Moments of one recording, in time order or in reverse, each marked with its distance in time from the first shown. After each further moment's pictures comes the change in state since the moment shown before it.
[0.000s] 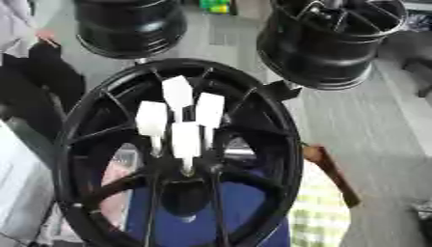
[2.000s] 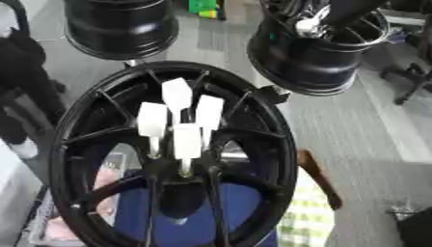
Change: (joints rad) left arm 0.002 0.027 -0.019 0.000 0.007 0.007 -0.023; right arm -0.778 -0.146 0.600 0.483 0.181 0.037 1.306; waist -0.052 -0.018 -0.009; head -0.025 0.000
